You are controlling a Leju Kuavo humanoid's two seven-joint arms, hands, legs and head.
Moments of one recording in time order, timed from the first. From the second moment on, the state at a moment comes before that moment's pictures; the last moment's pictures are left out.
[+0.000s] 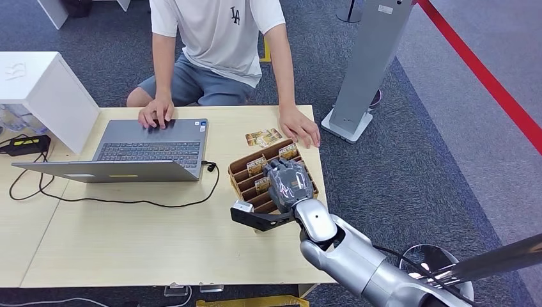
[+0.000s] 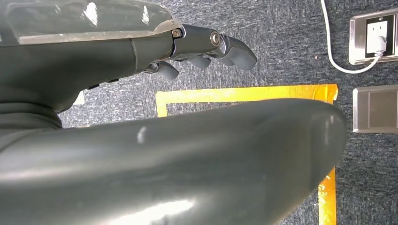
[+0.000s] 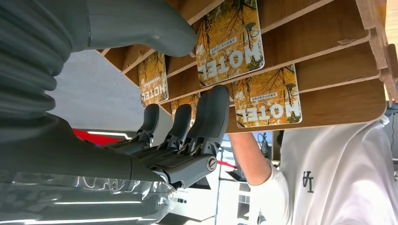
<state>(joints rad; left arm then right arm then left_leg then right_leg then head) -0.12 0.12 -1.08 -0.21 1.15 0.22 -0.13 -0.58 -0.08 0.89 -1.12 1.11 -0.23 0.39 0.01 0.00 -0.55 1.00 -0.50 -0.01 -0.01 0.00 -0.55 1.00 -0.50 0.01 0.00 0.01</state>
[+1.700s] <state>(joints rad) -0.12 0.12 -1.08 -0.21 1.16 0.22 -0.13 -0.58 -0.05 0.89 -1.05 1.07 -0.25 0.34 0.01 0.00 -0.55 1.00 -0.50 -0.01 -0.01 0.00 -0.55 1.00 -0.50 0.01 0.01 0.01</state>
